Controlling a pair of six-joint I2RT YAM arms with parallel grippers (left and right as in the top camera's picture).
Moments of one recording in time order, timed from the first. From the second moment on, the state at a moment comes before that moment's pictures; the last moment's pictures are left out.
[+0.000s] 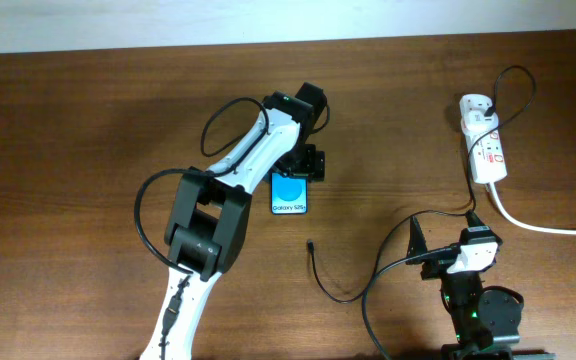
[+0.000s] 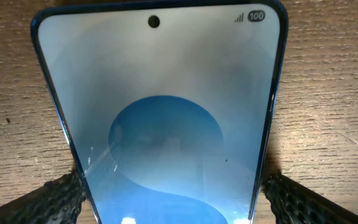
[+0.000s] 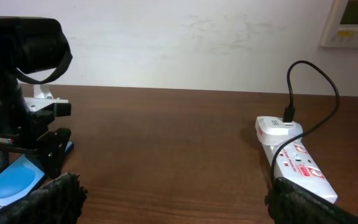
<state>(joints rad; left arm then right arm) -0.53 2.44 2.05 -1.18 0.00 -0.44 0.01 0.01 0.01 -0.07 -0.06 0.00</state>
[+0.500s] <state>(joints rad) -0.53 2.44 2.05 -1.18 0.00 -0.45 0.01 0.01 0.01 -0.07 -0.06 0.00</state>
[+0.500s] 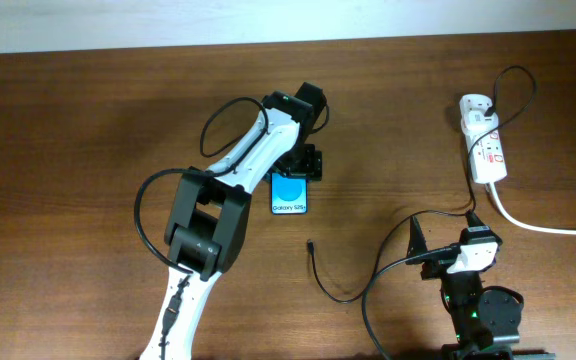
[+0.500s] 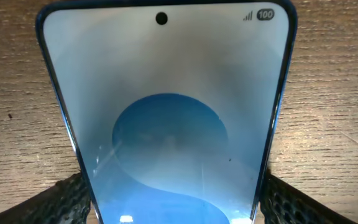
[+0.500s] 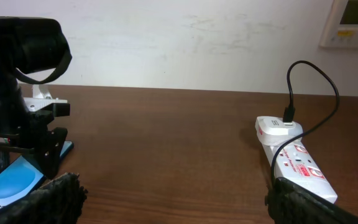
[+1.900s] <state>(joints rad) -0.52 2.50 2.38 -1.50 0.13 -0.40 0.01 0.01 0.01 -0.07 -0.06 0.00</state>
